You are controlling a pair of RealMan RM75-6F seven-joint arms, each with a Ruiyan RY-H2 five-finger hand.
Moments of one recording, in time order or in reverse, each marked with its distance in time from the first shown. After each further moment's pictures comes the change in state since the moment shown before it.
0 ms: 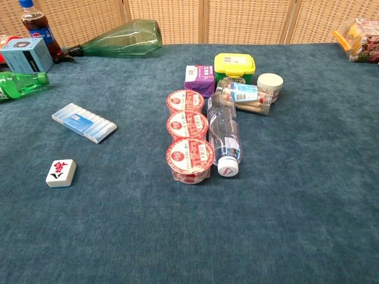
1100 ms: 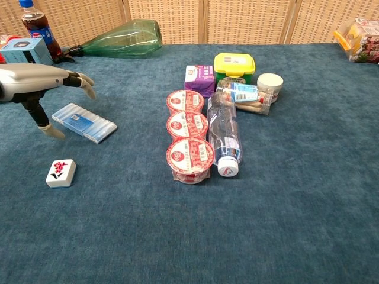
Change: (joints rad) left arm -0.315 -0.459 -0.045 0.447 -0.160 -0.269 0.140; right arm -0.042 0.058 0.019 -0.001 0.061 0.038 0.026
